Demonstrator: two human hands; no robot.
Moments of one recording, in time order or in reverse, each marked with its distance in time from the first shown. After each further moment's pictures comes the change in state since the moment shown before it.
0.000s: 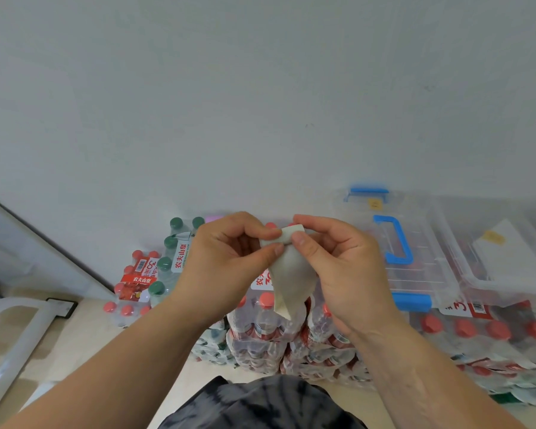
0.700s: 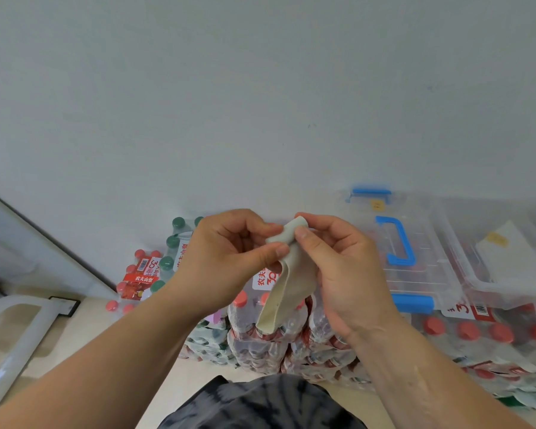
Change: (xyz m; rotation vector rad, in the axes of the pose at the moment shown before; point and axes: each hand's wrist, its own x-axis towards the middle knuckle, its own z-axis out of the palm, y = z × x) left_hand 0.005 0.007 -0.005 -0.089 -0.098 -0.035; right_hand 0.001 -0.006 0.006 0.234 0.018 0.123
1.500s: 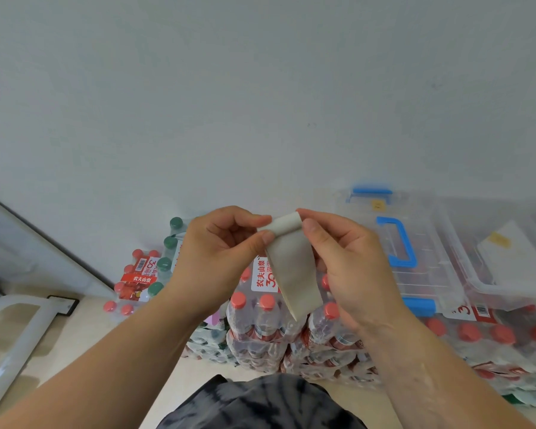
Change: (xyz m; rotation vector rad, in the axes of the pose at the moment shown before) left_hand 0.008 -0.006 0.000 0.051 0.173 -0.025; right_hand 0.012 -0.005 -0.007 -0.247 0.000 -0.027
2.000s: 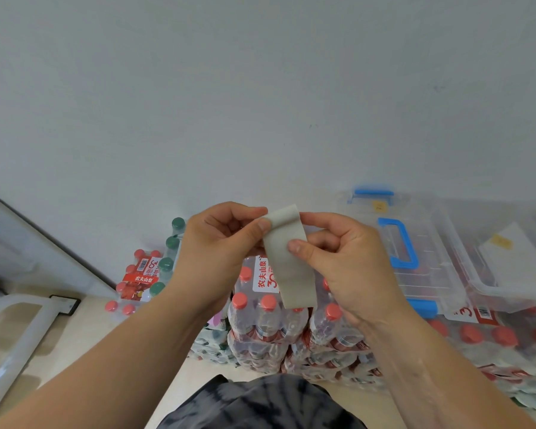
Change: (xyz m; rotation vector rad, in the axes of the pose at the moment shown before) left_hand 0.003 0.003 0.004 -0.154 0.085 -0.104; right_hand 0.003 0.000 -0.003 -0.164 -0.081 -0.016
